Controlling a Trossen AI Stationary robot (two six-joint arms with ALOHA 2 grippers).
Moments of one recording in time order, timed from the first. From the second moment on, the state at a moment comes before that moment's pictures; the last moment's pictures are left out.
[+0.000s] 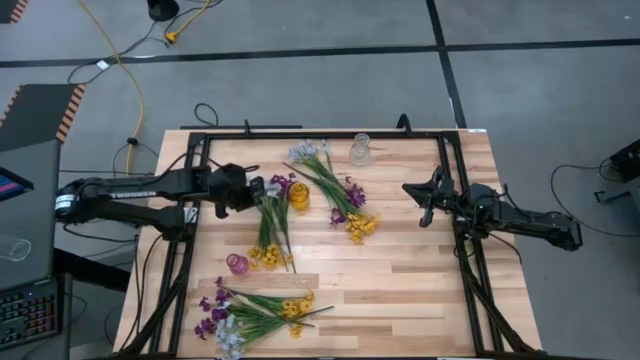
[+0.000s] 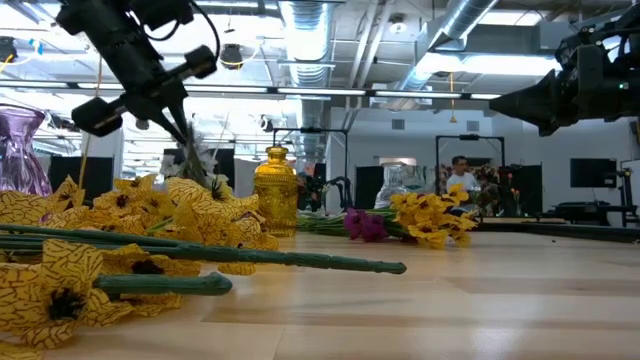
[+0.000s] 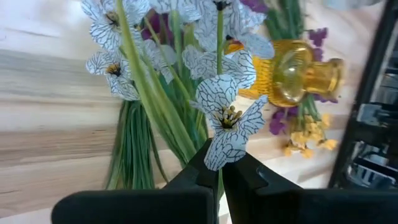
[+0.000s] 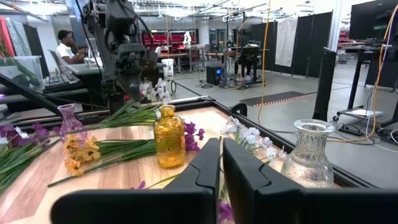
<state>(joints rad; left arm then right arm) 0.24 0.97 0.68 -0.60 -0.01 -1.55 -0.19 0.01 0.00 0.06 0.18 0.03</state>
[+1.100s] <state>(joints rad) 0.24 0.62 0.68 -0.31 -0.30 -1.10 -0.19 0.12 0.02 0.43 0.02 0.24</state>
